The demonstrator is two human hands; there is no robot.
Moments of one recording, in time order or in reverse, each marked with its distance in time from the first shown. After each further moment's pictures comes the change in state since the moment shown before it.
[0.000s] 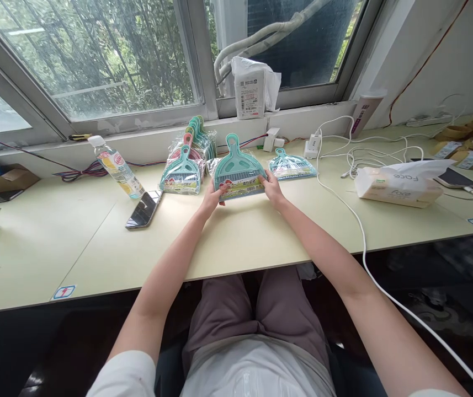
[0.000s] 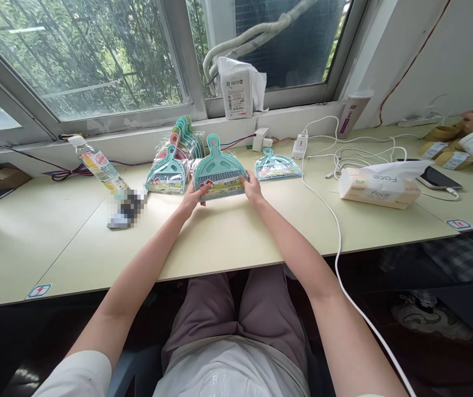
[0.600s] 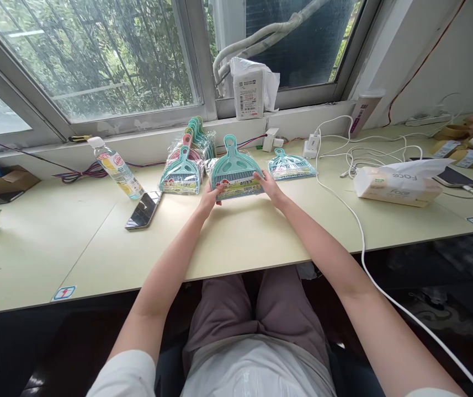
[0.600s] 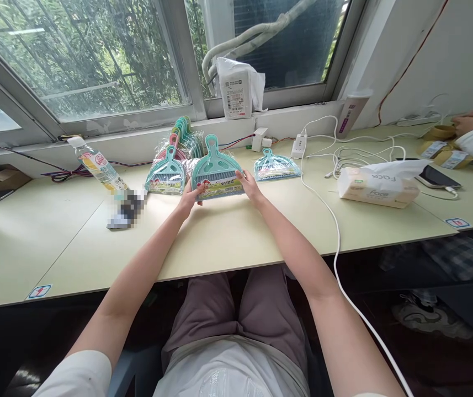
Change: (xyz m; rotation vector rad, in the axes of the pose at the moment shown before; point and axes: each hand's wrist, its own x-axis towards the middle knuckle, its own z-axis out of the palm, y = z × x) left_hand 0.002 -0.001 -0.005 -0.027 0.034 0.012; right_hand -0.008 -0.021 -0.002 0.061 -0.160 0.083
